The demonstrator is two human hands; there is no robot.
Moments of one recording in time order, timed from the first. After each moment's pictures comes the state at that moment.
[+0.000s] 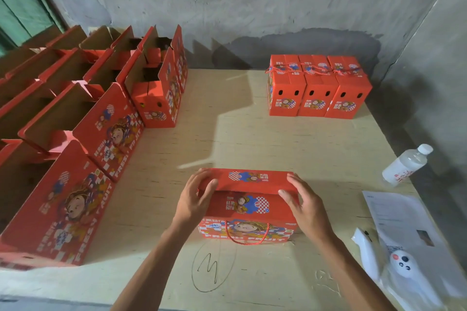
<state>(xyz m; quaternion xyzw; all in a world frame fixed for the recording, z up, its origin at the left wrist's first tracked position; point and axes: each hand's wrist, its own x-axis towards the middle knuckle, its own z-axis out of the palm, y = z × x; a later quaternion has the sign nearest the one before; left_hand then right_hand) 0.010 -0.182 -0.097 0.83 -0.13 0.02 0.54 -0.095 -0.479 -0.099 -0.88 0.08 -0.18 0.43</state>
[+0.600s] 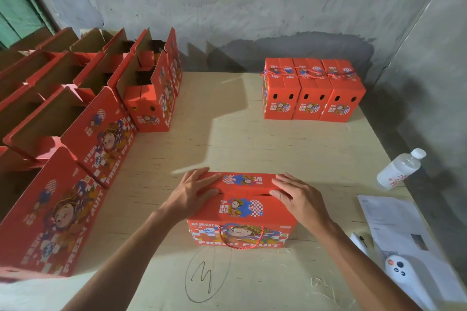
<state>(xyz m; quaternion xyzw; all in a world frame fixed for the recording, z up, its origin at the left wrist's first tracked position) 0.060 -0.176 -0.086 0.91 -0.30 -0.09 0.29 -0.065 -0.498 -0.079 -0.96 0.00 -0.19 0.21</state>
